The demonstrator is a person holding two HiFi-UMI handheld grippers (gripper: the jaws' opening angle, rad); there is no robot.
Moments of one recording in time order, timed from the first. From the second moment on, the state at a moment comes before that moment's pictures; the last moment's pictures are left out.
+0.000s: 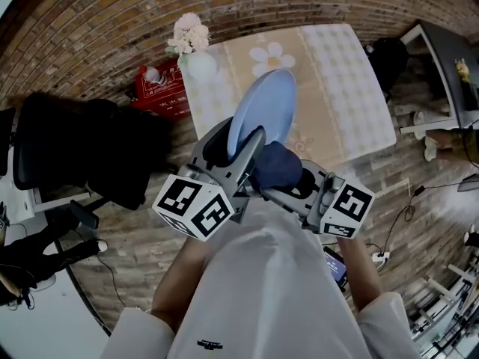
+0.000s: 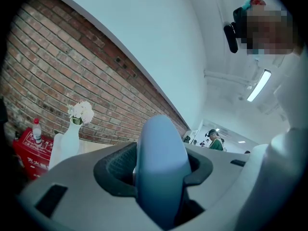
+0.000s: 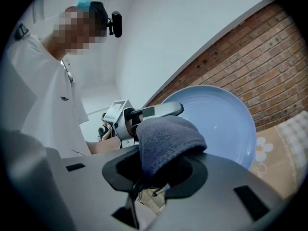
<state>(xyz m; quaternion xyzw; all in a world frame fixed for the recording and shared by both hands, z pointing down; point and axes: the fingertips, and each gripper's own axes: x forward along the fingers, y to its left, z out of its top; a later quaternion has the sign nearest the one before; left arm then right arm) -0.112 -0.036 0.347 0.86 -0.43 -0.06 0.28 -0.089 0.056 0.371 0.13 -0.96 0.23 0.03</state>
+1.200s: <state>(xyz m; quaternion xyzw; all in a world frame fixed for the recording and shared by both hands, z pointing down) -0.149 0.016 0.388 0.85 -0.46 0.00 0.28 0.052 0.002 0.406 0.54 -0.82 0.16 0.06</state>
